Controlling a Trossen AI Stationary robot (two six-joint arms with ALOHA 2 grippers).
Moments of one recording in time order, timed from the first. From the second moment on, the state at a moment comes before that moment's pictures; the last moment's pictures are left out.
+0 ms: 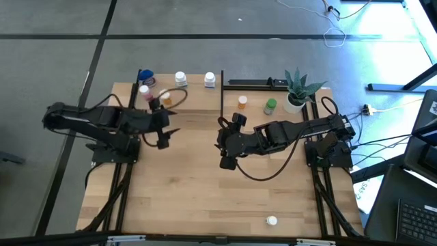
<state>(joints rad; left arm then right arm) -0.16 0.88 0.98 -0.65 -0.58 0.01 0.26 1.80 1.89 -0.89 0.52 0.20</state>
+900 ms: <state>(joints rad) -0.30 0.93 0.98 -0.67 -0.61 -0.08 0.06 1.80 1.89 -1.38 0.57 0.78</state>
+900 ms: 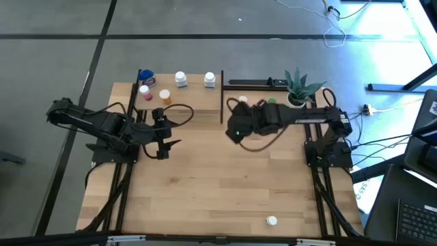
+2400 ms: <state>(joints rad) -0.28 1.04 0.98 -0.55 -0.64 0.00 -0.58 1.80 1.72 -1.56 0.18 0.33</state>
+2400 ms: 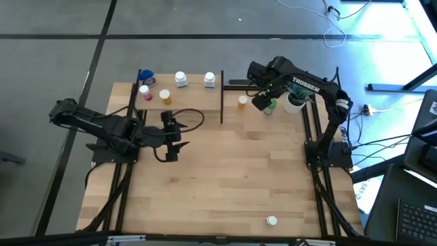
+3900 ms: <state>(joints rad) -0.28 1.05 0.98 -0.53 -0.72 0.03 -0.57 1.80 1.69 -1.46 0.20 0.25</state>
